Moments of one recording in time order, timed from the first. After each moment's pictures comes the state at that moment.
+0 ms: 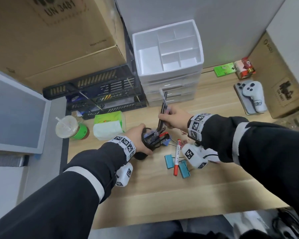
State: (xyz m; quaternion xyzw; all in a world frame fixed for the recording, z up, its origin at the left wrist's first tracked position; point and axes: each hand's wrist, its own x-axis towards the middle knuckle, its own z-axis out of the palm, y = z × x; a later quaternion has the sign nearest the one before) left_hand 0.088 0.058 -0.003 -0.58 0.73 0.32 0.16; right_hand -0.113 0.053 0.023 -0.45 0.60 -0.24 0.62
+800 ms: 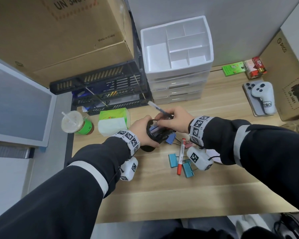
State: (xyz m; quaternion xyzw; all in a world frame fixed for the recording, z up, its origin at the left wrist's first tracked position) left_hand 0.085 0.053 0.006 -0.58 0.74 0.33 0.07; right_hand -0.105 0.056 0.021 -0.55 0.56 -0.23 0.57
